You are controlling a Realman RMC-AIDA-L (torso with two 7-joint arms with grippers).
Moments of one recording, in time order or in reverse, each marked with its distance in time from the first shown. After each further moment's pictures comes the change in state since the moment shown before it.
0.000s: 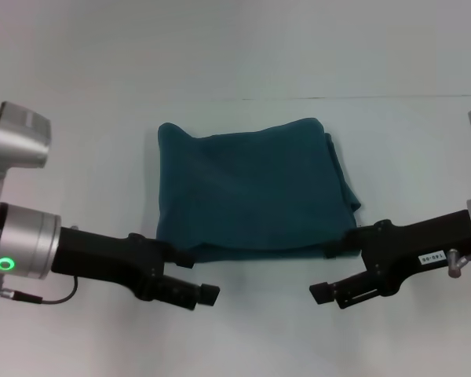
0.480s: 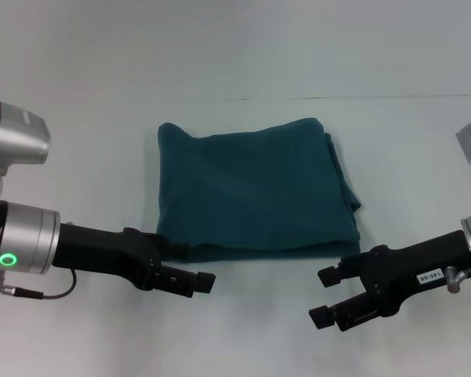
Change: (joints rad) left arm 0.000 0.006 -0.005 -0.027 -0.005 -0.062 -0.016; right arm 0.044 -0.037 -0.005 0.161 -0.008 -0.008 0.024
